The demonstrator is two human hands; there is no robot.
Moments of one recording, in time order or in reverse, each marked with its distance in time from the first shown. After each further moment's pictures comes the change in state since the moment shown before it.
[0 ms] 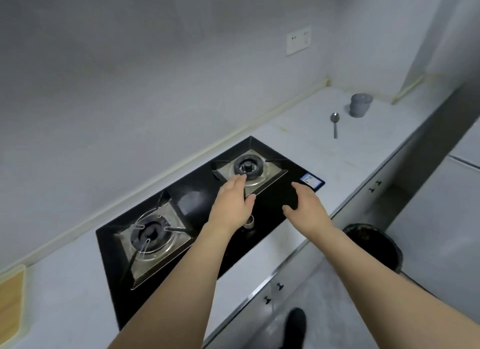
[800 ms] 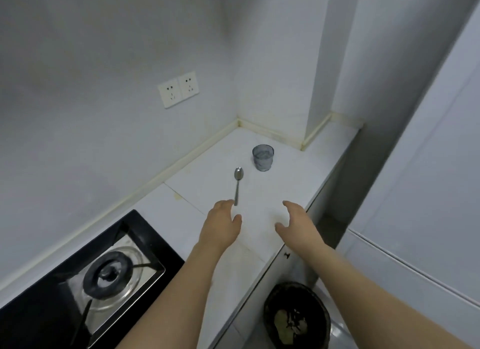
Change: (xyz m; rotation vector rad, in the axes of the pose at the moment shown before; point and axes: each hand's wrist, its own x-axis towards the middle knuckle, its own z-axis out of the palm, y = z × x) left_hand 0.323 0.288 0.196 -0.117 -0.191 -0.002; right_hand 0.252 0.262 -0.273 0.032 0.036 0.220
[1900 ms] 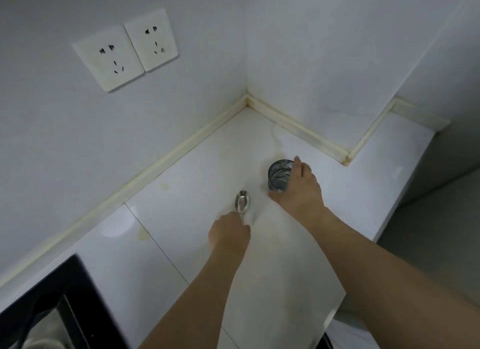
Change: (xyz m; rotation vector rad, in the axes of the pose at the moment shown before) left_hand 0.301 -0.042 0.077 0.286 -0.197 -0.427; right_hand 0.376 -0.007 0.023 -0.279 0.023 0.093
